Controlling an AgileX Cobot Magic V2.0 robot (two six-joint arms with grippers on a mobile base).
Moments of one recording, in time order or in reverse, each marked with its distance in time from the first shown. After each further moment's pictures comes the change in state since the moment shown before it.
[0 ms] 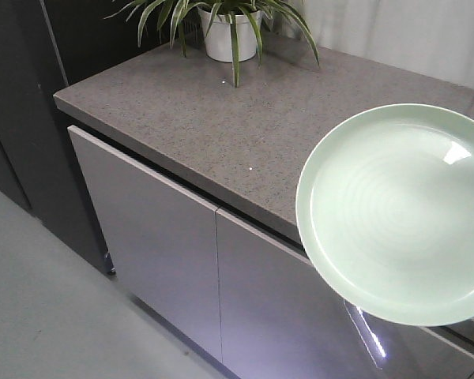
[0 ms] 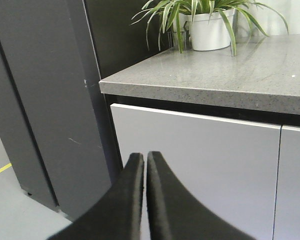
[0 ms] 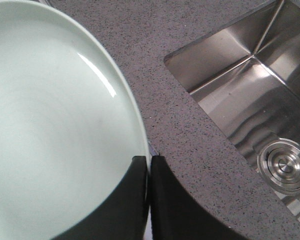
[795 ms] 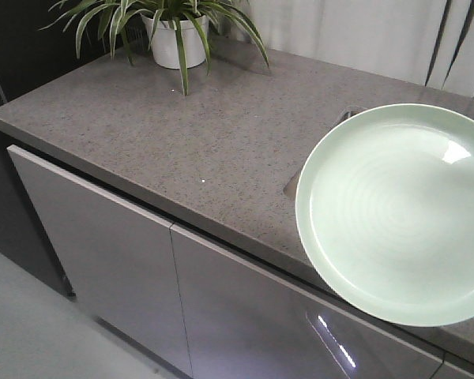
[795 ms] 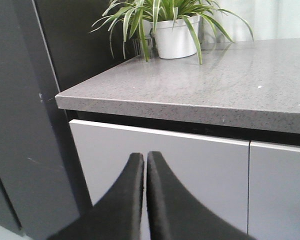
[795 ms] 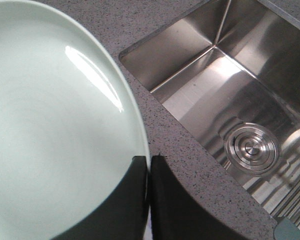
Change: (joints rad) left arm 0.000 0.000 0.000 0.000 0.000 0.000; right arm 0.000 0.000 0.000 0.000 0.000 0.000
